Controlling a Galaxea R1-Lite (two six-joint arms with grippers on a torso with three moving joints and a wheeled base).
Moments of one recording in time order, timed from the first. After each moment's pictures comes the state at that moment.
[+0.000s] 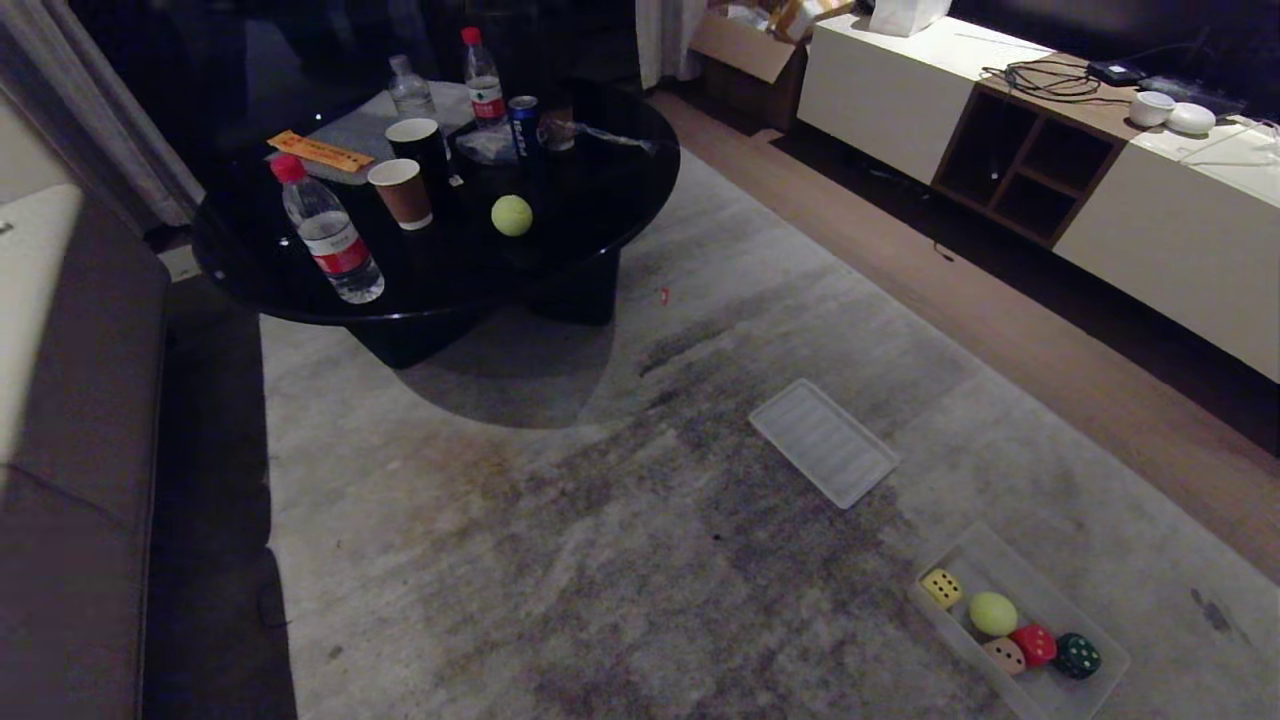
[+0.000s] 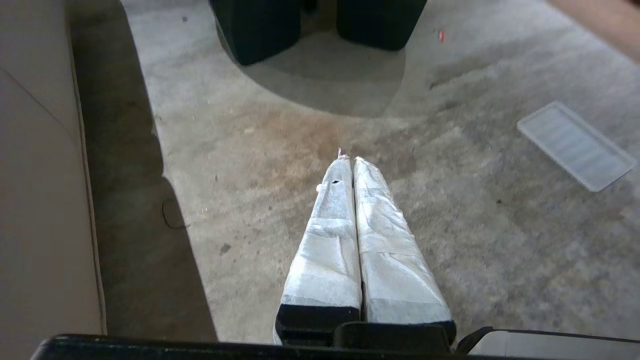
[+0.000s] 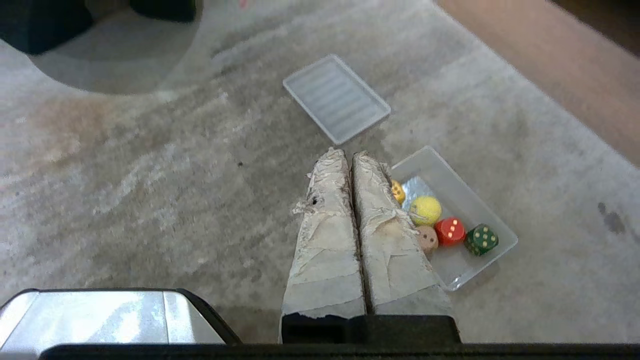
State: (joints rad) left arm -0.01 0.00 0.00 0.00 0.04 -0.03; right arm 0.00 0.00 -0.03 0.09 0.01 0.01
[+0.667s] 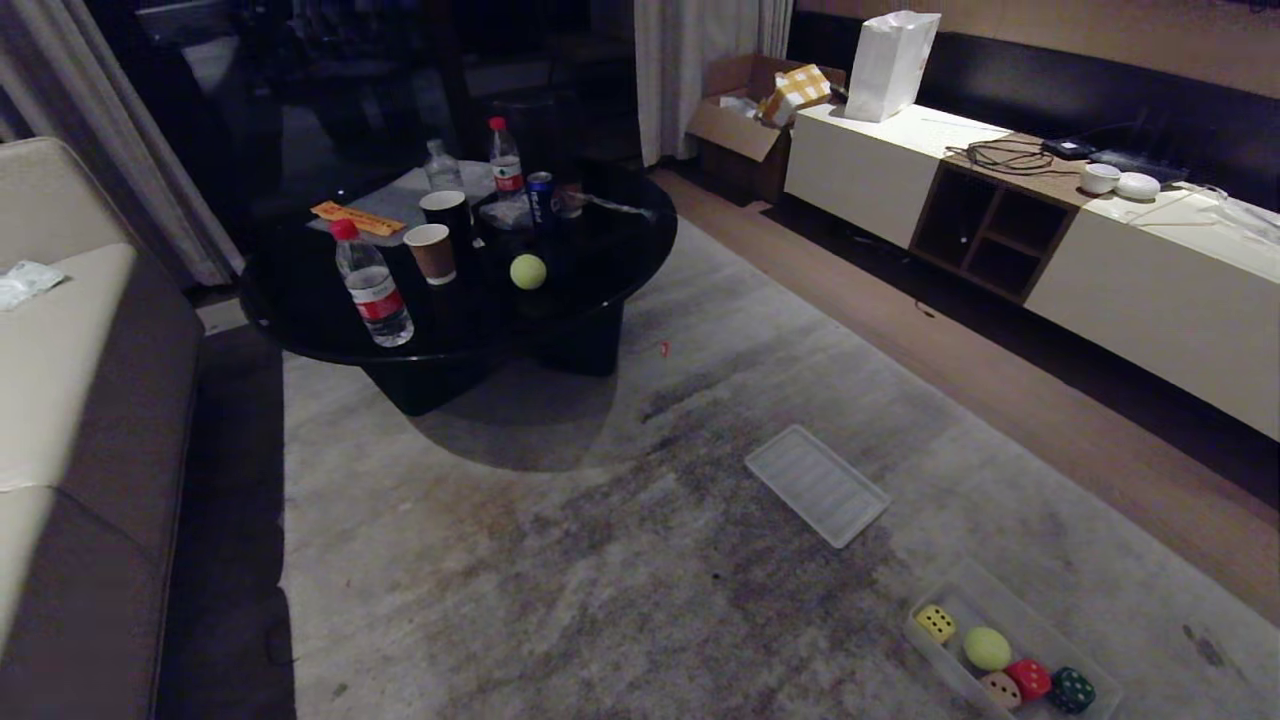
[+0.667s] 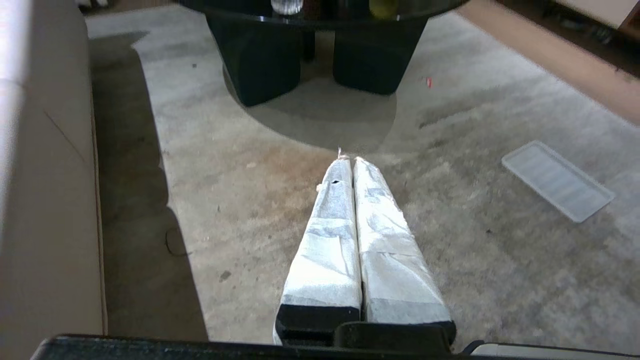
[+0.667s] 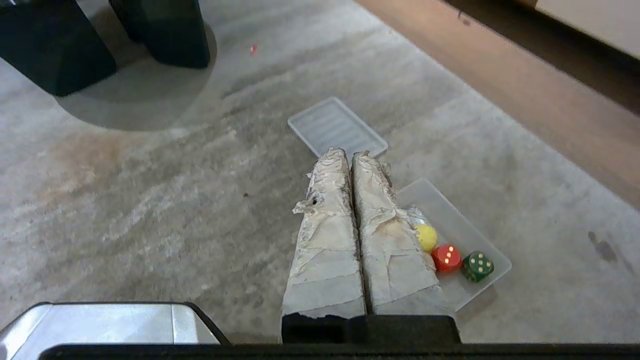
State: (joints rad) left arm -0.01 0.00 0.00 0.00 0.04 -0.04; right arm 0.00 0.00 -0.03 0.09 0.01 0.01
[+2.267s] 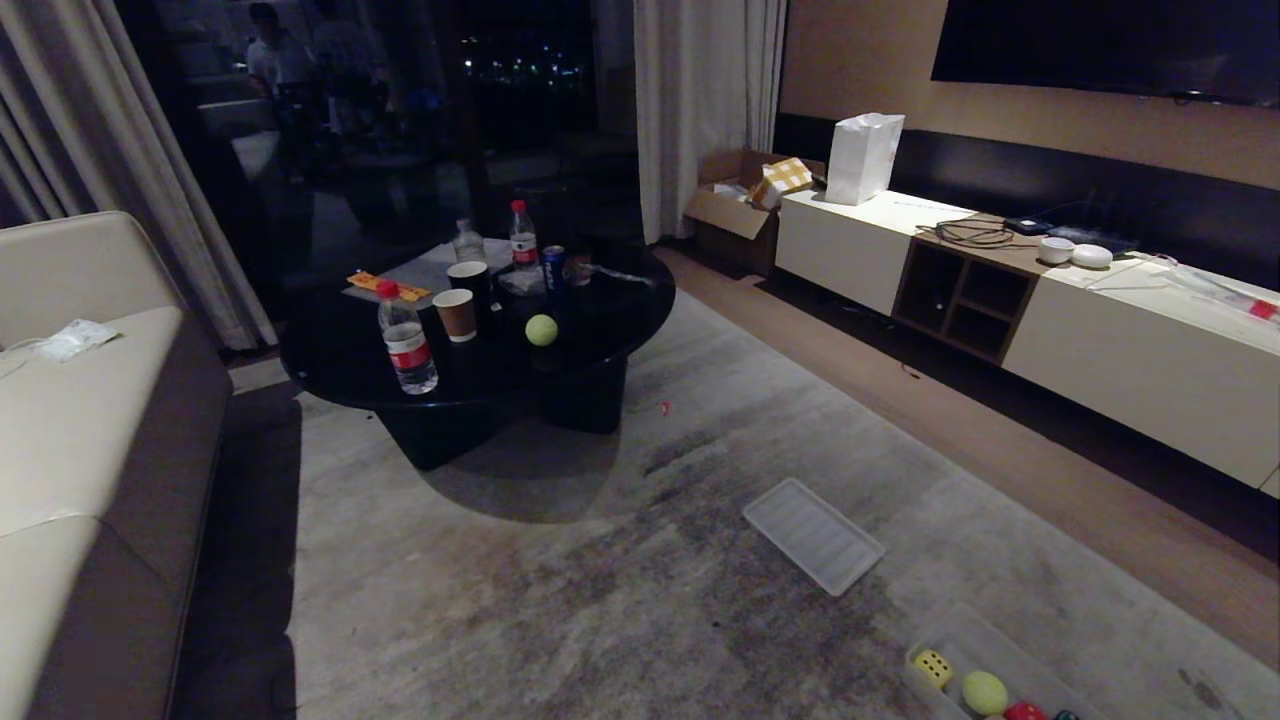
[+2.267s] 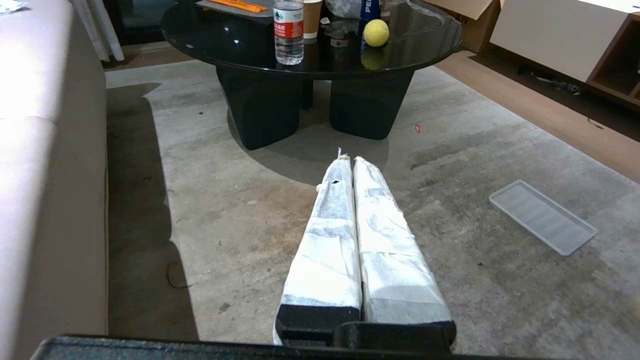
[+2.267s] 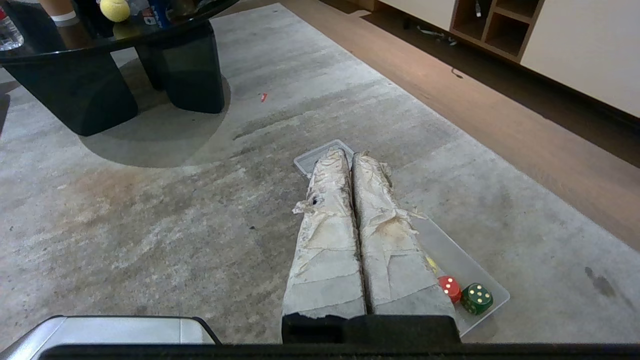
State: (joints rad) left arm -0.01 0.00 0.00 0.00 0.04 -0.03; right arm 0.00 0.00 -0.03 0.09 0.01 0.00
